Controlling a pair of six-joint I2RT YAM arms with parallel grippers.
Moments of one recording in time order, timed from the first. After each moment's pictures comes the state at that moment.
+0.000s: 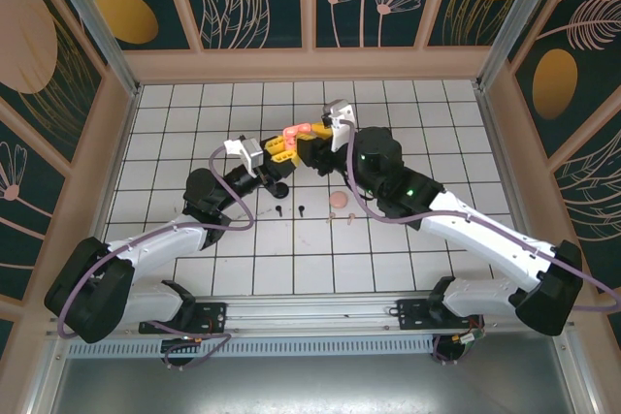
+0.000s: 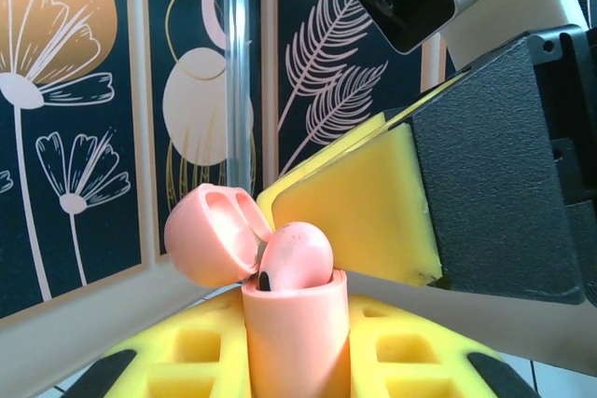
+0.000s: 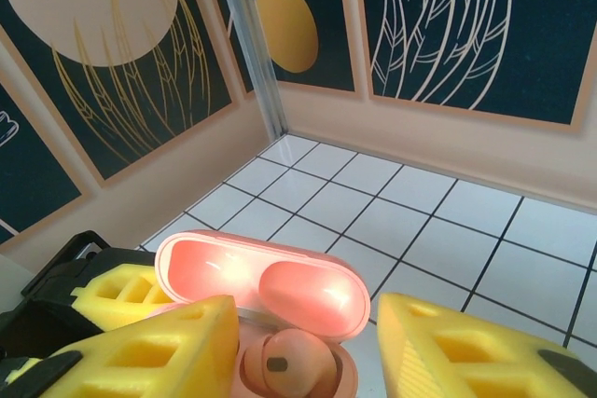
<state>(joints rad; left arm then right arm) -0.60 1.27 0.54 1.12 0.47 -0.19 0.92 1.20 1.09 -0.04 0.12 0.22</state>
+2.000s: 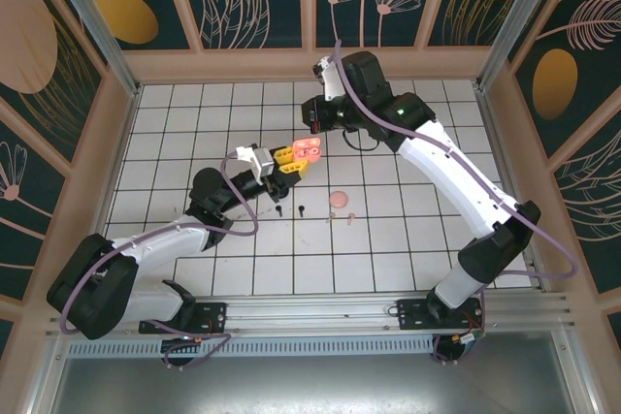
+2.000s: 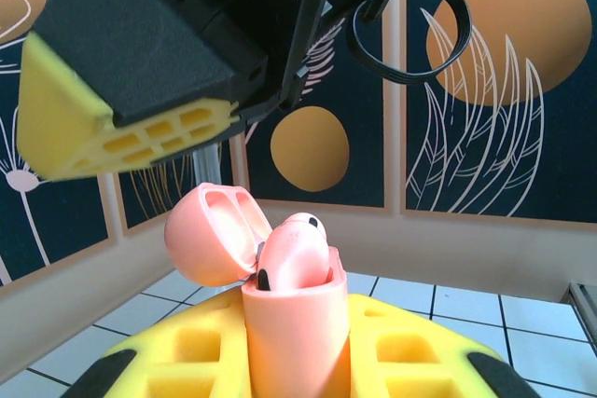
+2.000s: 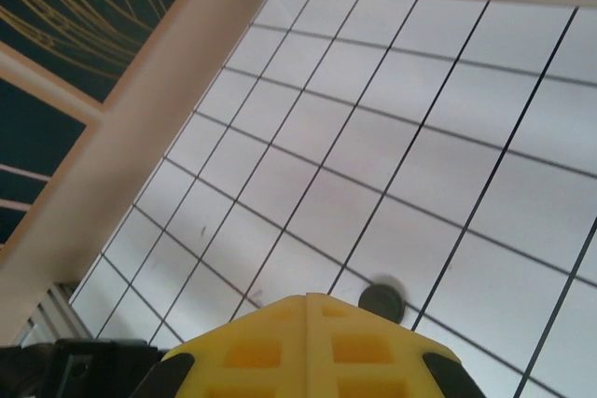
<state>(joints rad) -0.62 1.30 0.53 1.06 0.56 -0.11 0.70 1.61 1.80 -0.78 -0.24 0.37</state>
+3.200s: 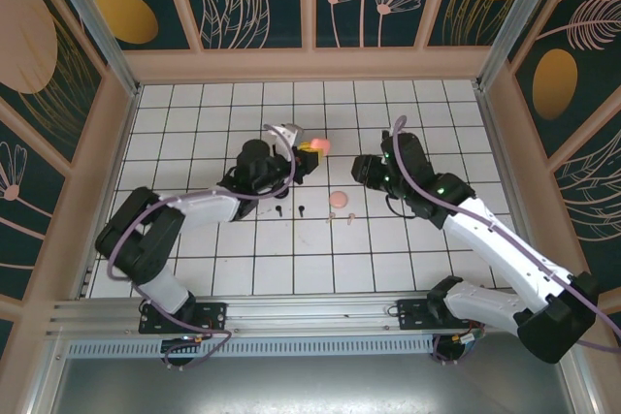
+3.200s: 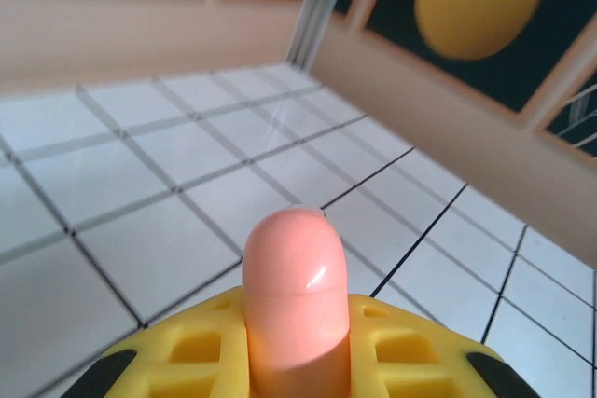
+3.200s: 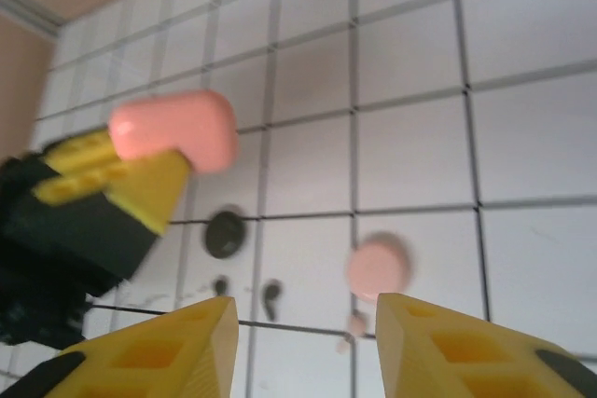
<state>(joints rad) -0.62 1.68 0.81 0.66 0.31 -0.34 0.66 1.07 0.96 -0.58 0.09 0.72</state>
